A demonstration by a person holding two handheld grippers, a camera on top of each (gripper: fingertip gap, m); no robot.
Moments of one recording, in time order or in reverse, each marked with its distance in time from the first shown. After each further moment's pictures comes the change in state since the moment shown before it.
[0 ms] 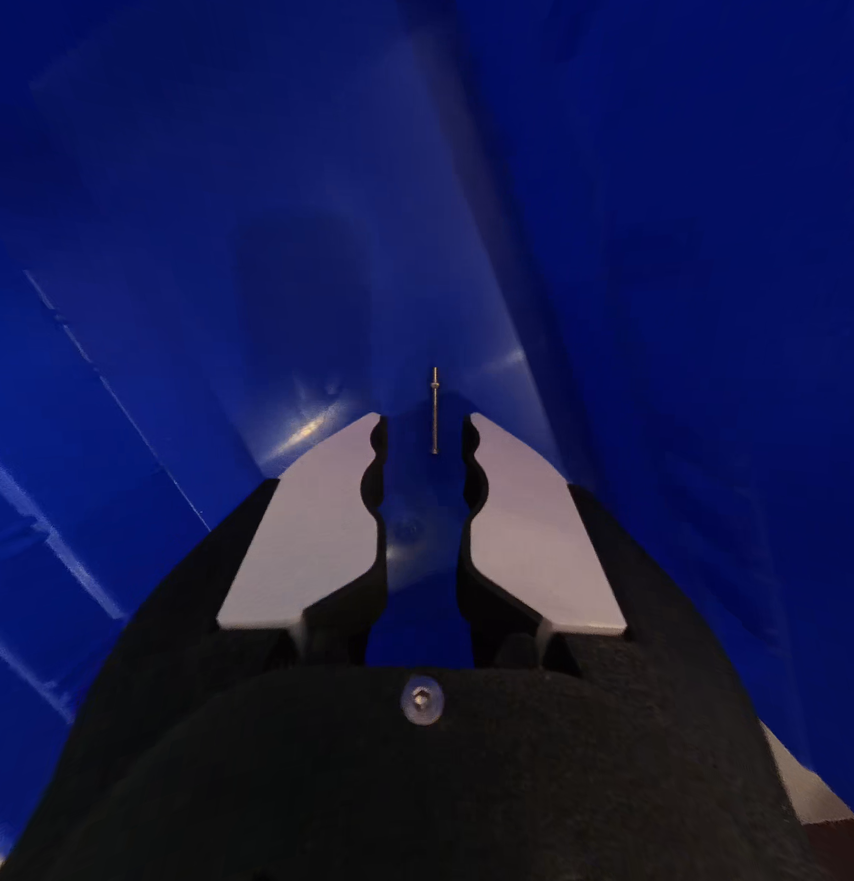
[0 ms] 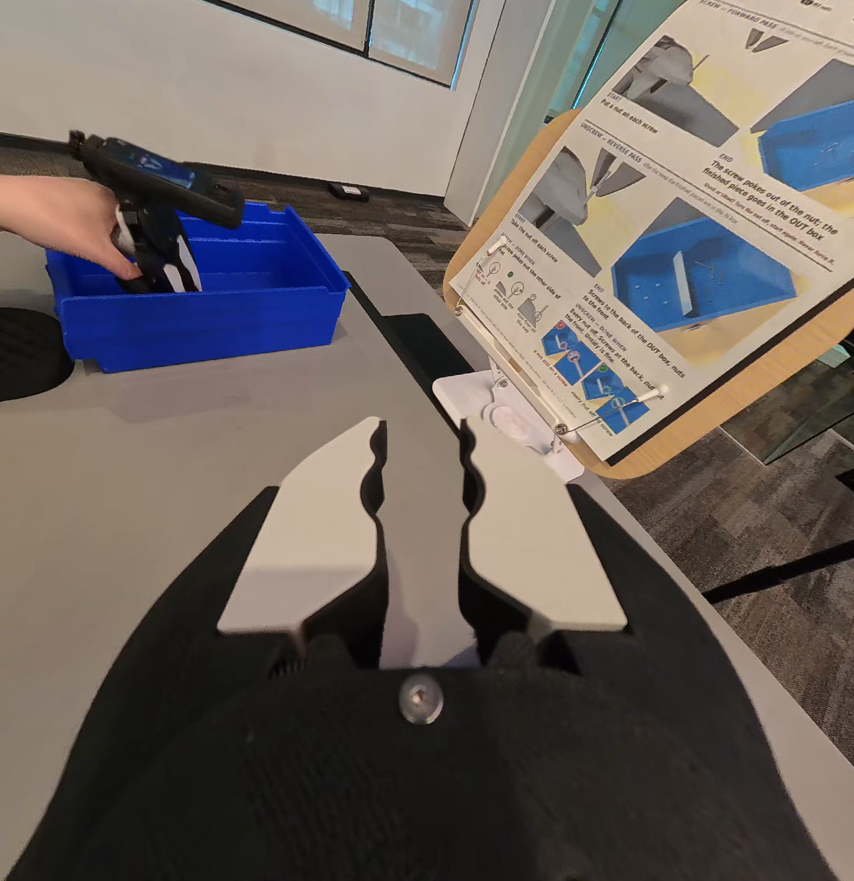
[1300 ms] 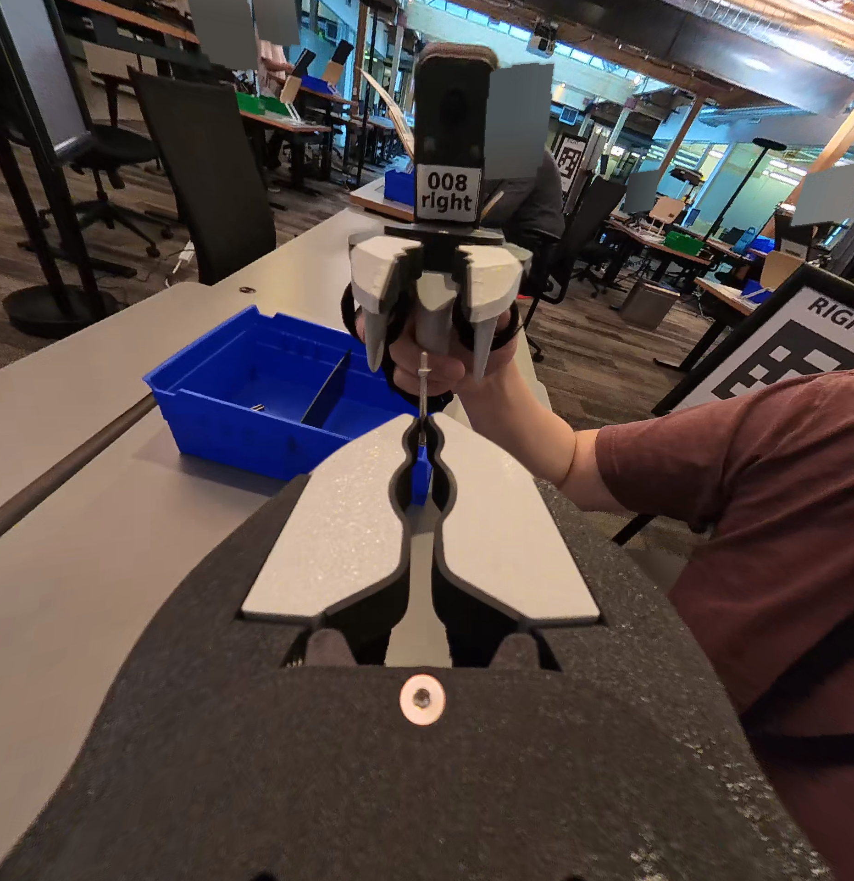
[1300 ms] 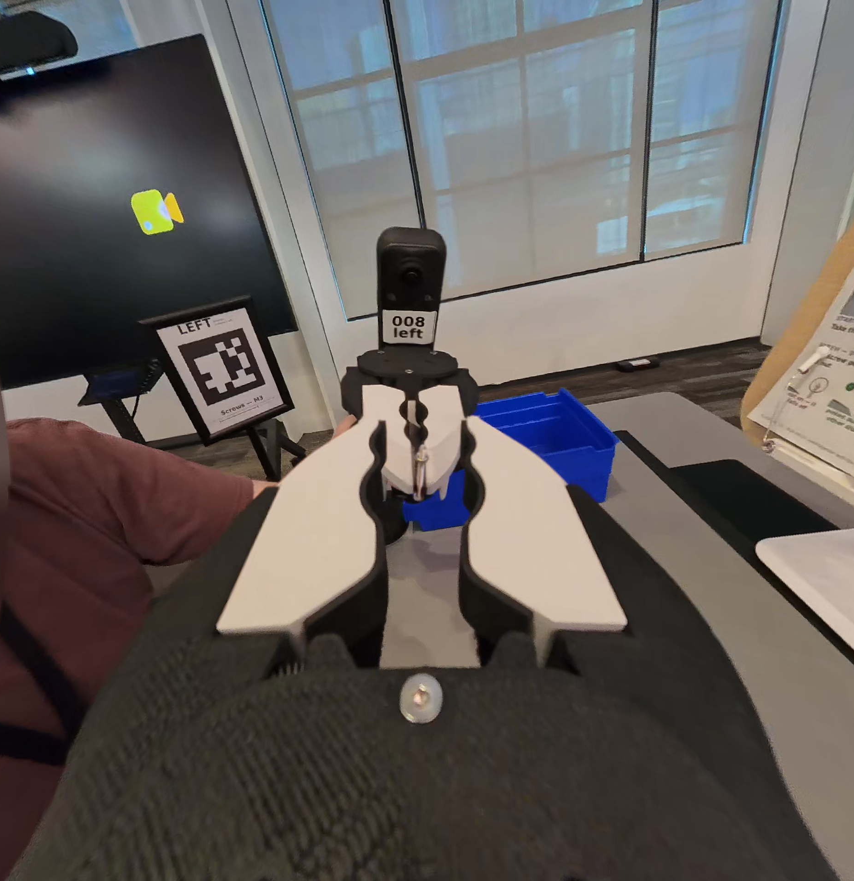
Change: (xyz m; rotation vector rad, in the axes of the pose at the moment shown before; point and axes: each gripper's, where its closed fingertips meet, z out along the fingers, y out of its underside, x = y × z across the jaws) left arm 0.320 -0.147 -0.250 0.986 1.051 0.514; right arm -0.058 -0.062 -0.015 0.427 -0.621 0.445
